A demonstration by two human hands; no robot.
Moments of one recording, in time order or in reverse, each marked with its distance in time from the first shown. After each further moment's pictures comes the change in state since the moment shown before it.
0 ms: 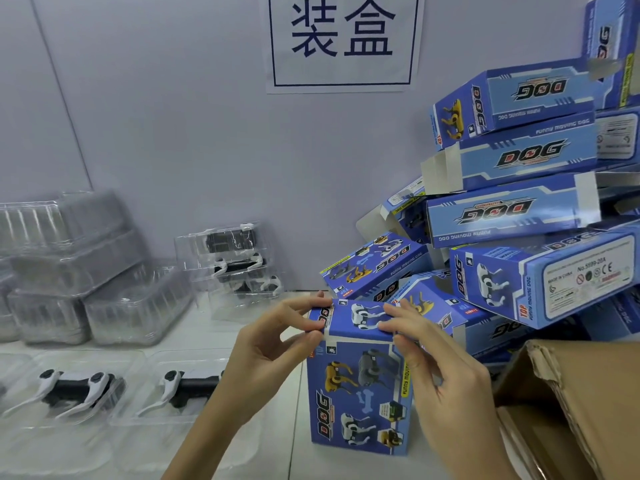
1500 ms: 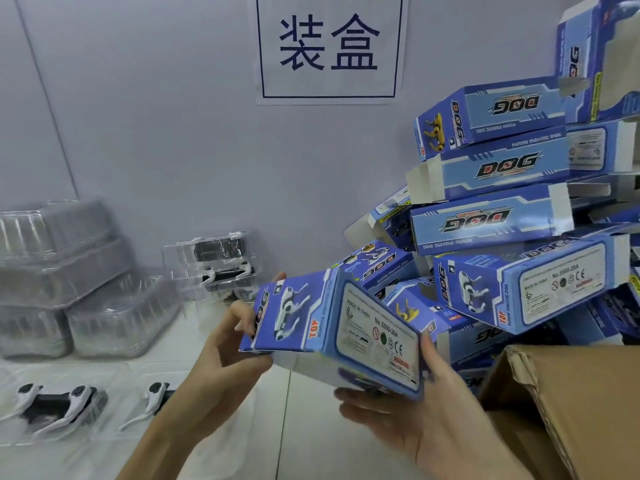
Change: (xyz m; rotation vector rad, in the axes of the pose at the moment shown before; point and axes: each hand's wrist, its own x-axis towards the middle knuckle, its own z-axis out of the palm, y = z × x) left_hand -0.003 -0.011 -0.035 -0.401 -0.095 -0.103; right_hand 0.010 0.010 -0.012 1.223 -0.355 1.460
